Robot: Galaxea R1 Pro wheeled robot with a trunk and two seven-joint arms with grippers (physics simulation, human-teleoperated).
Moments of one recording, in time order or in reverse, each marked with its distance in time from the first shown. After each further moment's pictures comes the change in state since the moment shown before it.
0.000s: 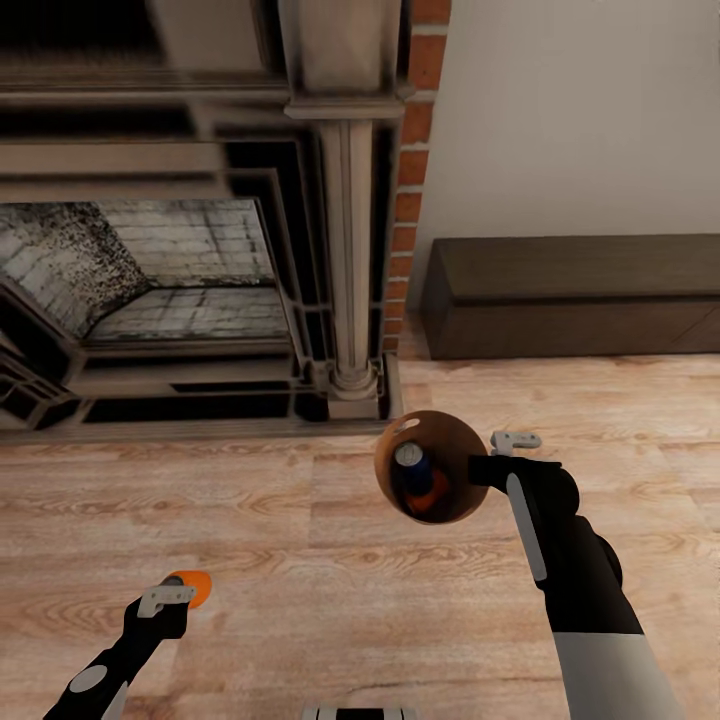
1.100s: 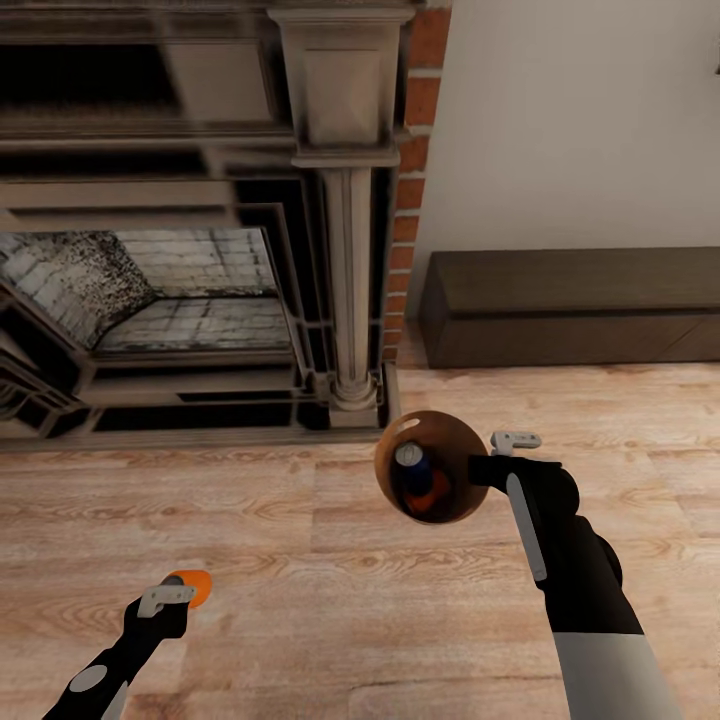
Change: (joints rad) left arm 0.000 0.000 -0.001 -0.001 0.002 0.000 0.000; right arm 0.000 0.000 0.000 0.000 0.000 0.000 0.000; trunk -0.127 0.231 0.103
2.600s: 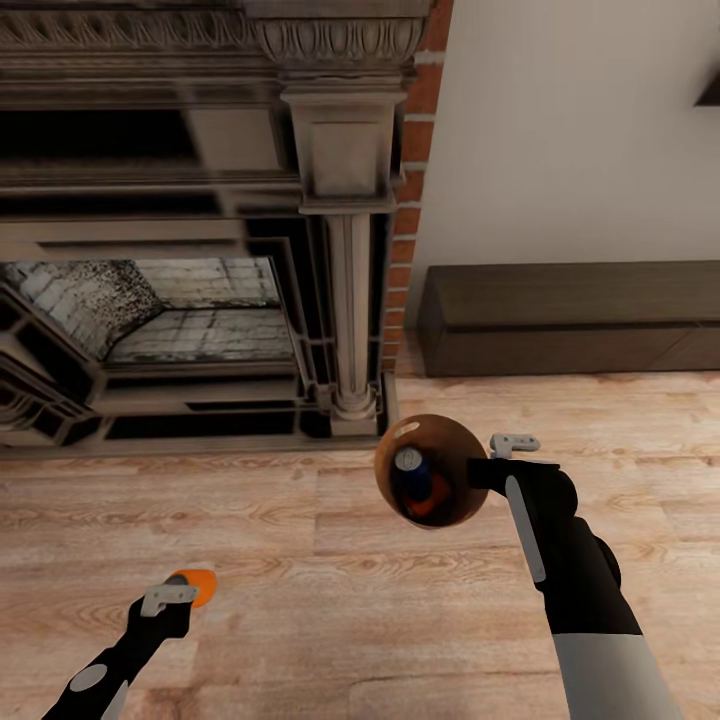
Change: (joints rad) left arm 0.000 0.000 0.000 -0.004 0.000 0.001 -0.039; right arm 0.003 0.000 0.000 0.015 0.001 0.000 0.000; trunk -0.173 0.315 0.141
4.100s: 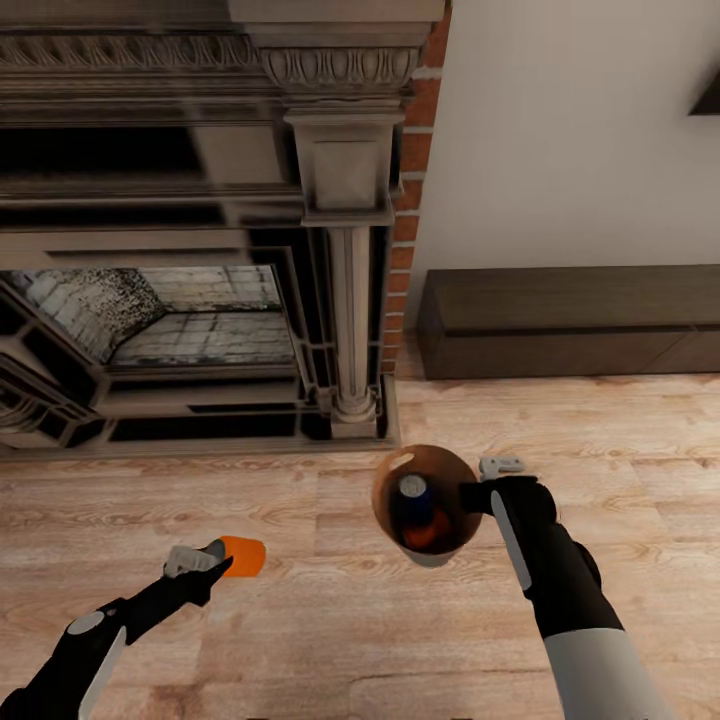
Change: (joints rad) left arm 0.000 0.000 0.051 -0.278 0.004 0.249 -0.459; right arm 0.000 -0.001 0.031 0.159 0.024 -0.005 -0.006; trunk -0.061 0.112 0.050
